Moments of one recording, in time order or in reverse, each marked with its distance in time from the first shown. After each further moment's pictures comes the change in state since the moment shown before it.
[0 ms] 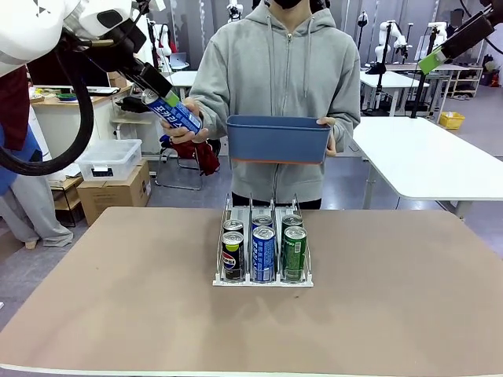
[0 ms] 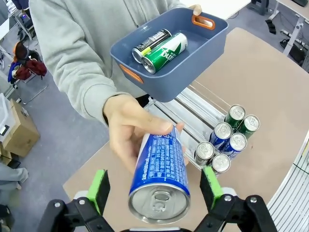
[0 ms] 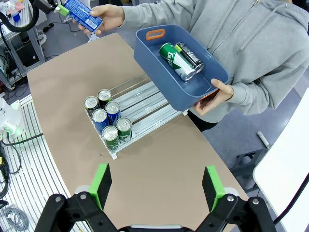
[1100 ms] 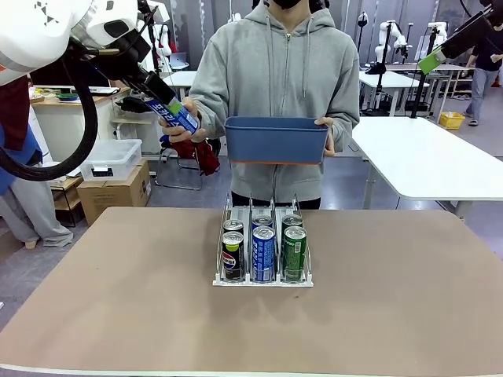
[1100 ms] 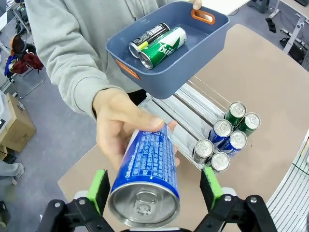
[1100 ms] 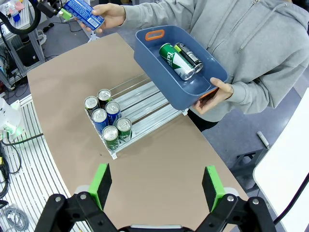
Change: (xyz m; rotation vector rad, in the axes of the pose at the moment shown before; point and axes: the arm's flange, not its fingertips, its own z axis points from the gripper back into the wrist) left arm -0.004 0.000 -0.014 -0.012 0.024 0.017; right arm 0.000 0.000 0.000 0.000 0.000 0.000
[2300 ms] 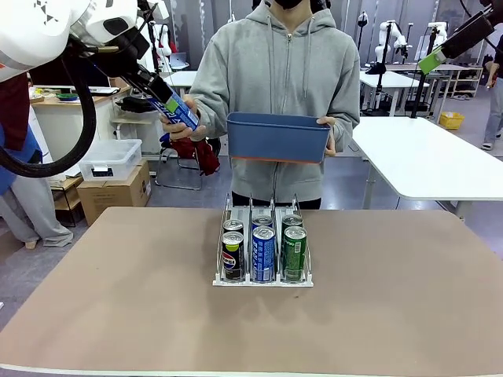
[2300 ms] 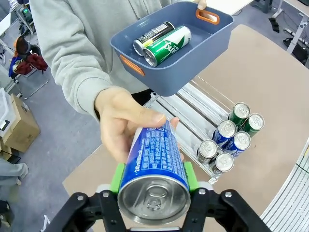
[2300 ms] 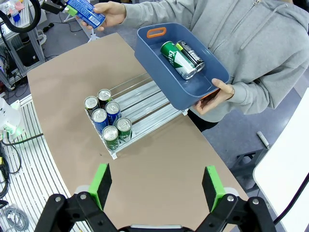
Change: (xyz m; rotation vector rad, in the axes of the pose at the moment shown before) left arm 0.003 0.002 0.003 0.022 -0.002 -0.009; right arm 0.000 0.000 0.000 0.000 0.000 0.000
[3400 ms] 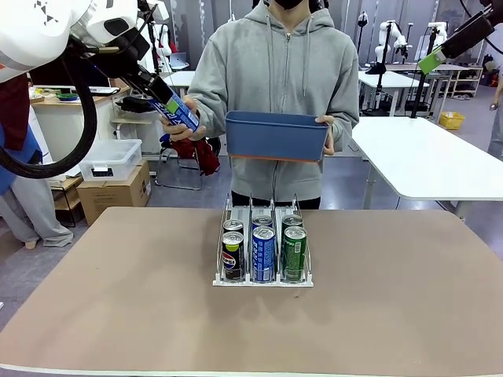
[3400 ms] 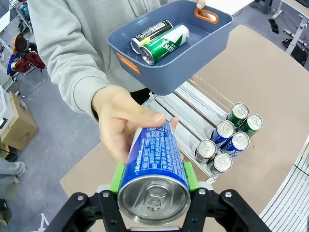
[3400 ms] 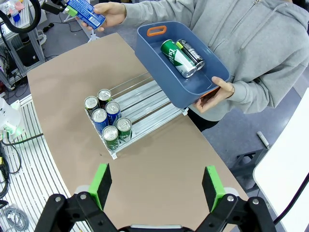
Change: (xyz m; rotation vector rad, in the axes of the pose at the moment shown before) left arm -0.001 0.000 -0.002 -0.008 0.004 0.014; right arm 0.000 0.000 0.000 0.000 0.000 0.000
